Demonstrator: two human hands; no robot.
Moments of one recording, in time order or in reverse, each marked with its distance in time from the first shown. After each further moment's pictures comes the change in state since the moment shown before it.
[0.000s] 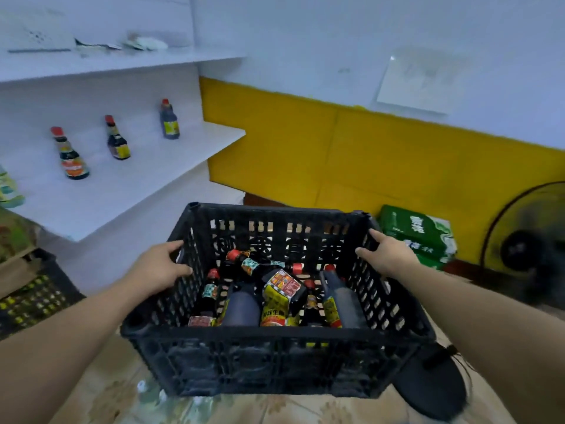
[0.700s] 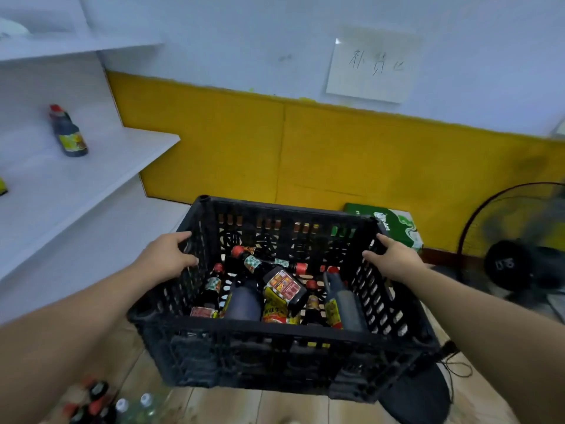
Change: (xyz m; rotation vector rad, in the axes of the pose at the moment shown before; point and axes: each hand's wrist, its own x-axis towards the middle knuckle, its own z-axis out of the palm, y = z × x) left_hand 0.226 0.157 0.085 0.115 -0.176 0.192; right_hand 0.171 0.075 -0.032 0.084 0.083 0.270
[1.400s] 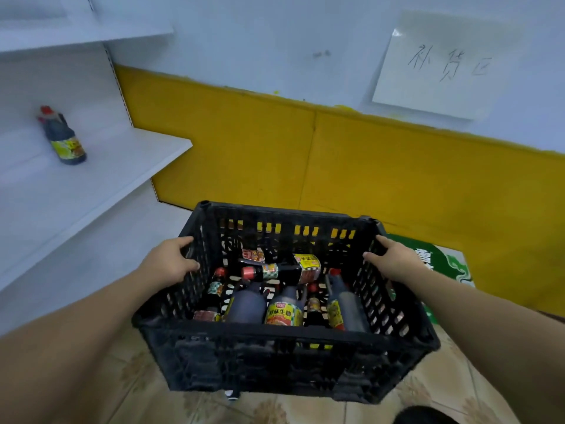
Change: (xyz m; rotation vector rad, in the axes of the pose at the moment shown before) left_hand 0.234 0.048 0.001 -0.036 0.021 -0.110; right_hand 0.279 -0.106 -0.012 -0.053 -0.104 -0.115
